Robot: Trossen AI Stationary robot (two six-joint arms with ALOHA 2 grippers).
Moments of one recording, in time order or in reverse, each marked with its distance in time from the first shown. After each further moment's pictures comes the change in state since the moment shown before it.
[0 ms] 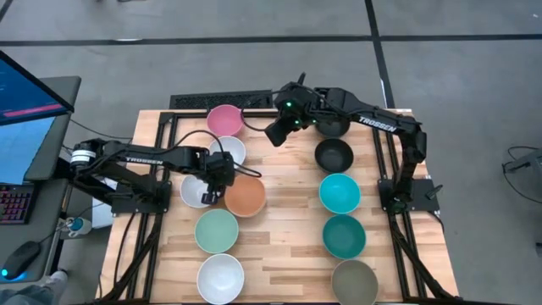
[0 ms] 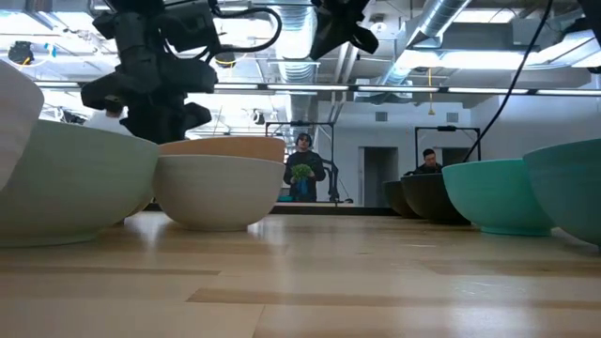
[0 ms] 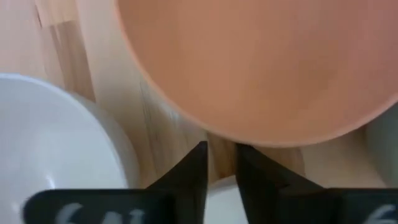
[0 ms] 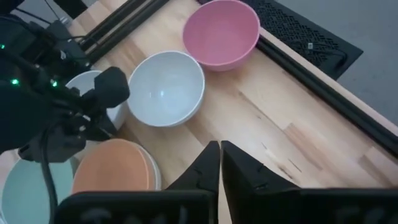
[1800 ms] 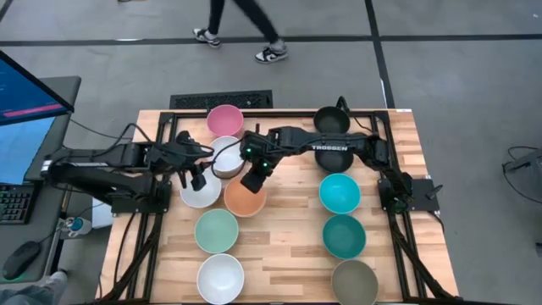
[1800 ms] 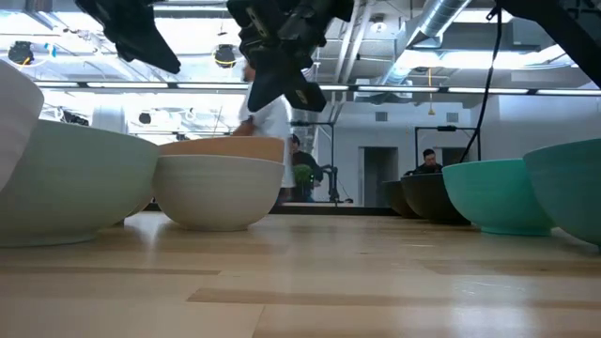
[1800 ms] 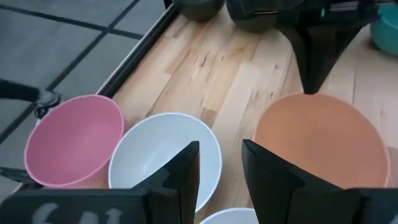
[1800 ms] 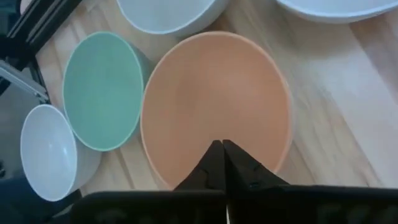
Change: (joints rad) left arm -0.109 -0.537 0.000 -0.014 -0.406 -0.501; right arm 0.168 0.344 0.050 0.083 -0.409 0.035
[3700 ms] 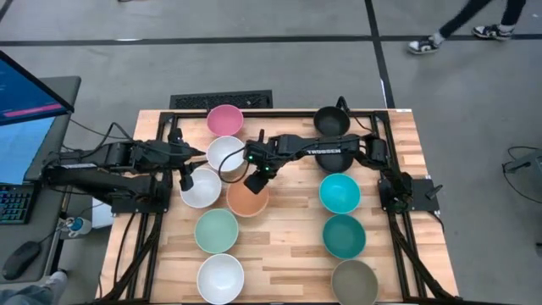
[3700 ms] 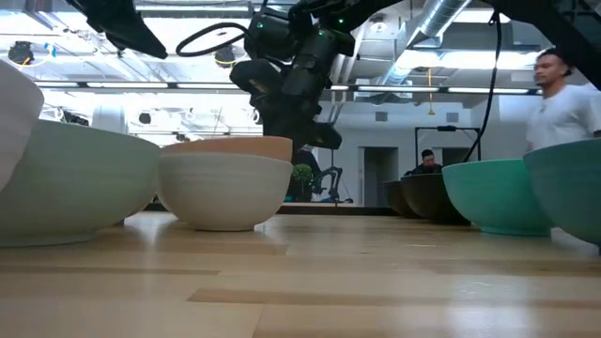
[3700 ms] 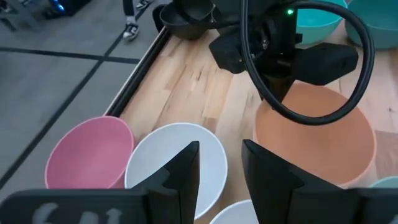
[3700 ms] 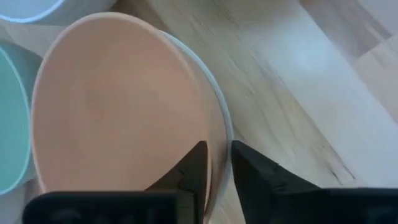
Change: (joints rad) left arm 0.000 -0.137 -0.001 -0.051 0.032 0.149; right arm -0.019 0.018 -0.193 0.109 0.128 0.091
